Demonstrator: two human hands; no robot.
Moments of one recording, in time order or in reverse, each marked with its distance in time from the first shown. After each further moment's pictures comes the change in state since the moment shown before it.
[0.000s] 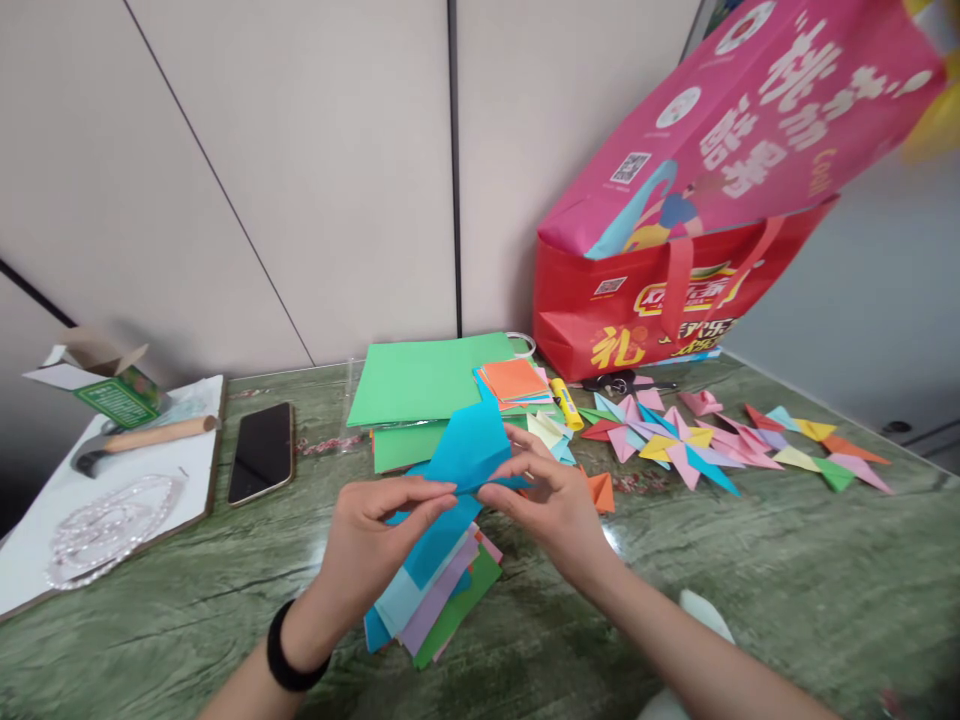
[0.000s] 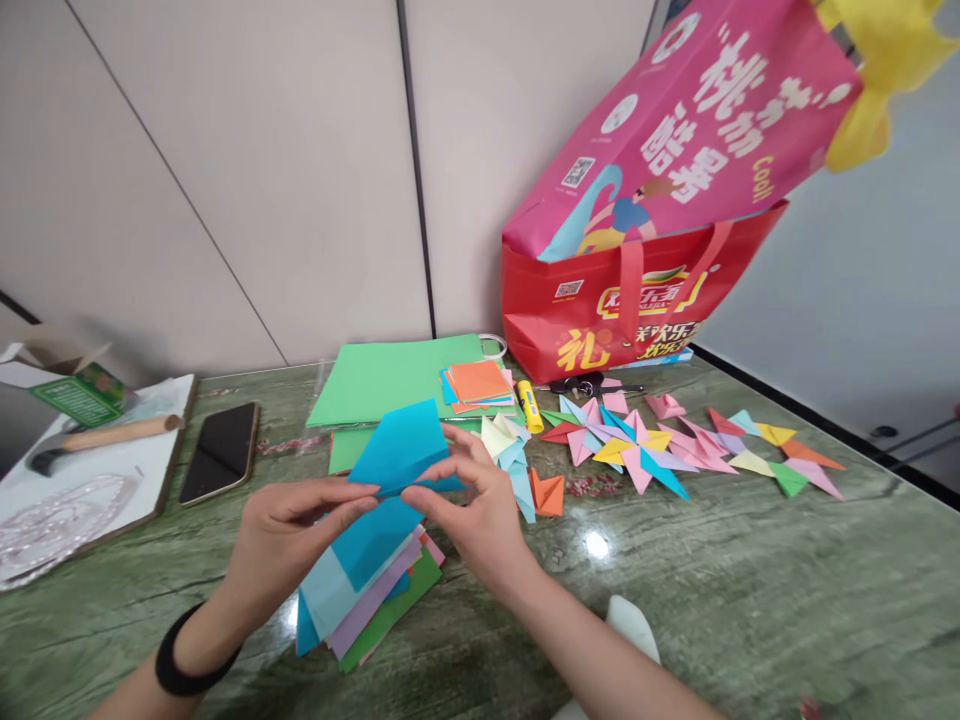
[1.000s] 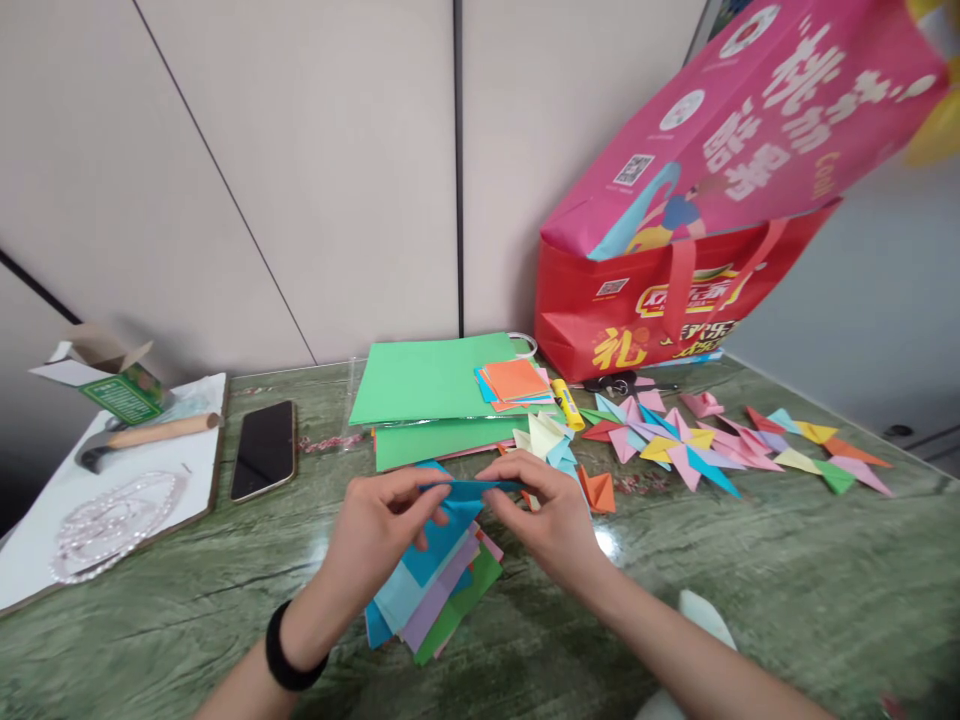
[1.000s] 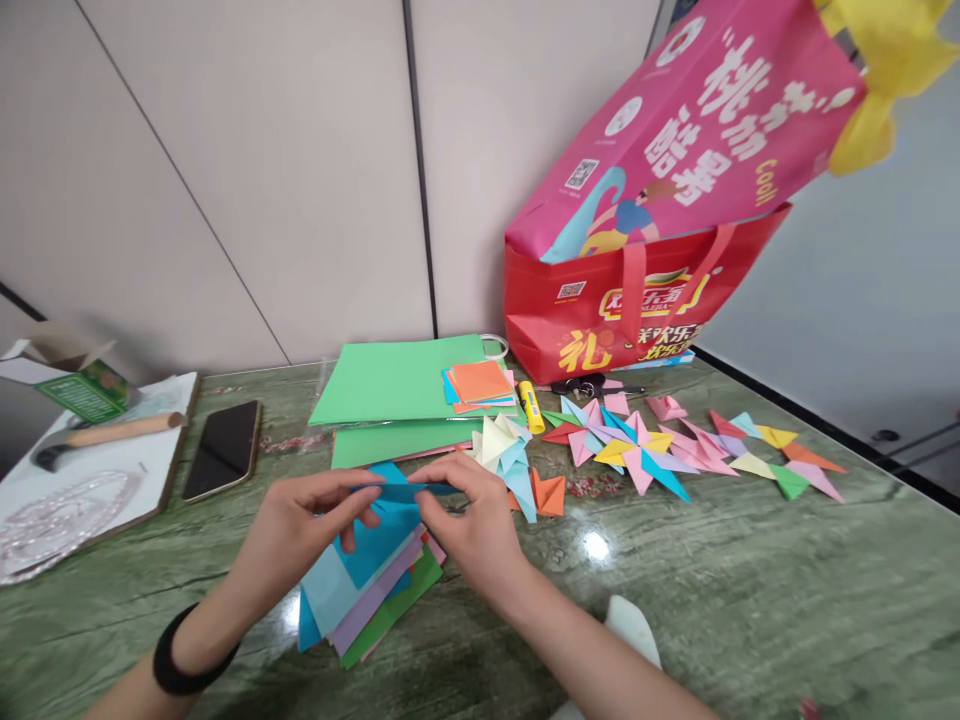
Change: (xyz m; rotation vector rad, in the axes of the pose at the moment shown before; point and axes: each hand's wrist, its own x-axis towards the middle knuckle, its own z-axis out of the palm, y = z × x) left_hand 0.002 -0.004 0.000 -0.041 -0.127 -0.260; right_hand -0.004 0.000 0.004 -0.202 -0.039 -0.161
